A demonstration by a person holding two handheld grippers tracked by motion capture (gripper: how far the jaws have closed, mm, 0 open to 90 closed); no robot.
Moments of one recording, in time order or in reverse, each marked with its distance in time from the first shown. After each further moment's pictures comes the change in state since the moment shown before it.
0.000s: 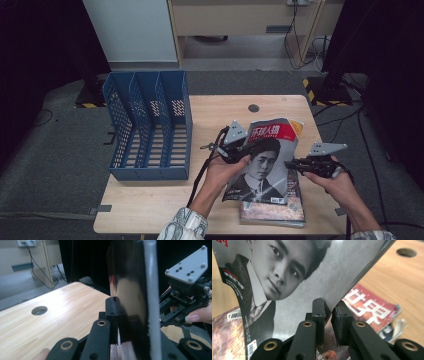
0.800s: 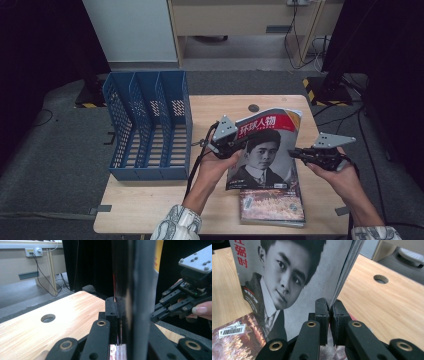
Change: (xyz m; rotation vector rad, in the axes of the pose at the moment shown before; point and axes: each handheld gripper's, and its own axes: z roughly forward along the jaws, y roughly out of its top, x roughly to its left) left arm 0.014 0.009 -0.016 -0.063 0.016 -0.004; right arm 0.005 0.035 -0.021 -0.066 -0.094 -0.088
